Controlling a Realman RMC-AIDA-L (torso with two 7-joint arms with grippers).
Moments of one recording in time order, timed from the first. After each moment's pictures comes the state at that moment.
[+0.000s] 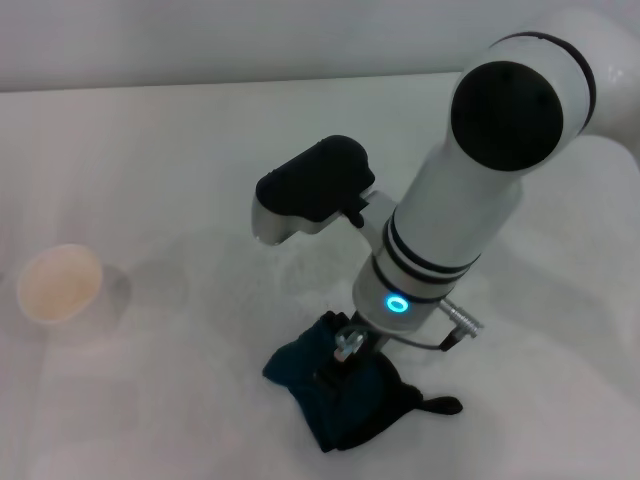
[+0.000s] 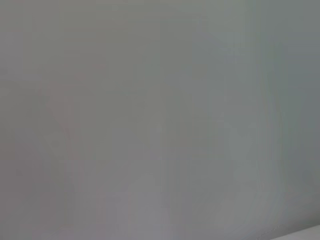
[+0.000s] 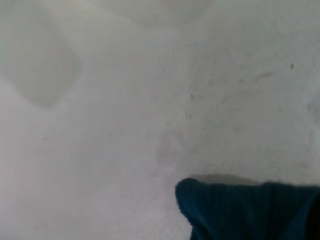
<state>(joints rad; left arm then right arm) -0.28 -2.08 2.83 -0.05 -1.29 1.35 -0.06 0.82 2.03 -2.12 -1.06 0.91 1.26 0.04</state>
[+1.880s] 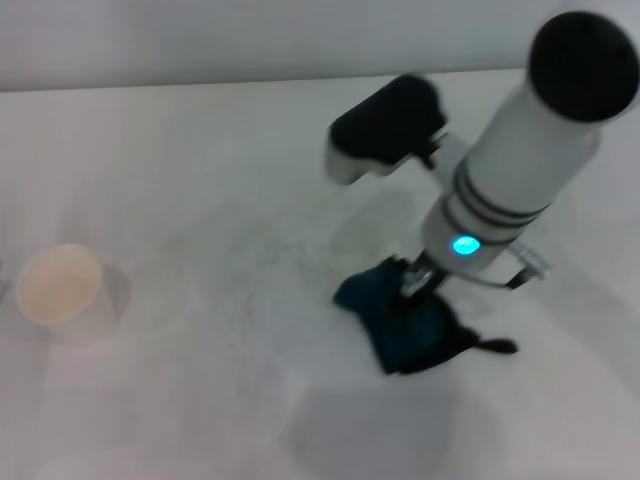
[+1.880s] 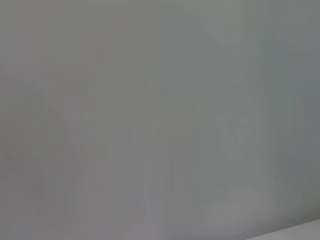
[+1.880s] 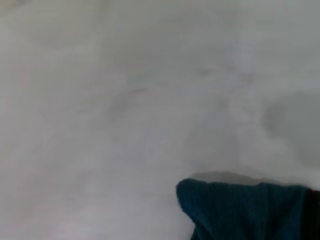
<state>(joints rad) -0.26 -2.08 2.83 -0.02 -1.29 1.35 -0.06 0.71 2.02 -1.89 -1.17 0.63 1.38 -0.02</state>
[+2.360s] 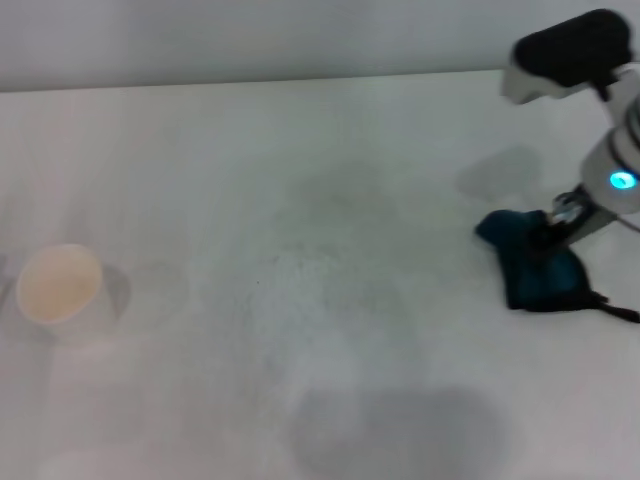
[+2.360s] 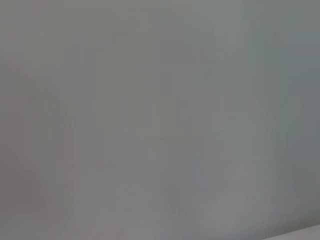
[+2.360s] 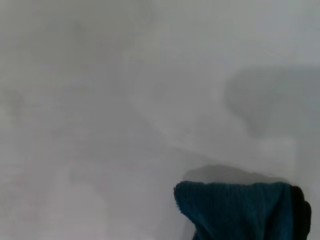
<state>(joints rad) -0.27 -2.08 2.83 -0.01 -1.29 1.35 -0.06 0.59 2.01 -1.46 -1.19 0.37 1.49 -0.15</state>
